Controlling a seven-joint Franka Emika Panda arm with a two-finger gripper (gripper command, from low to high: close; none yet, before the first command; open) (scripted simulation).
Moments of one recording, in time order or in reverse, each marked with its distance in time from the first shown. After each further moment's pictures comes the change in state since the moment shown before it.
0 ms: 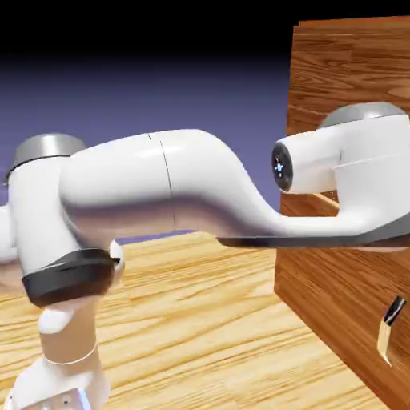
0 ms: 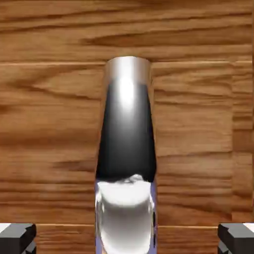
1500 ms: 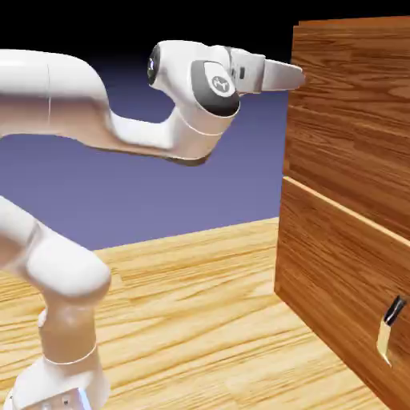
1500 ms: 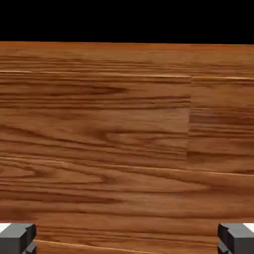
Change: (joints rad) arm -0.768 0.163 0.806 -0.696 1.540 -0.157 -1.093
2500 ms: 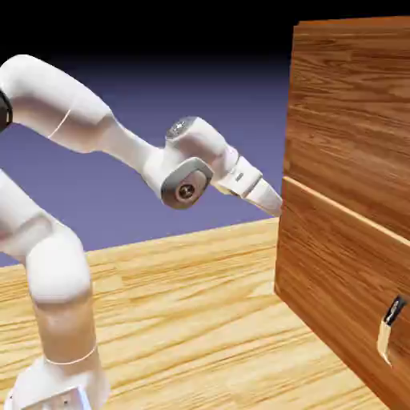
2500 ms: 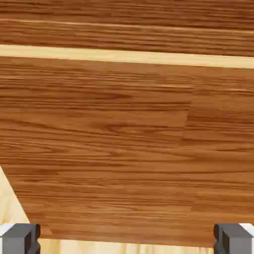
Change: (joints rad) arm -0.496 0.166 0.592 -0.471 1.305 -0.141 -0.923
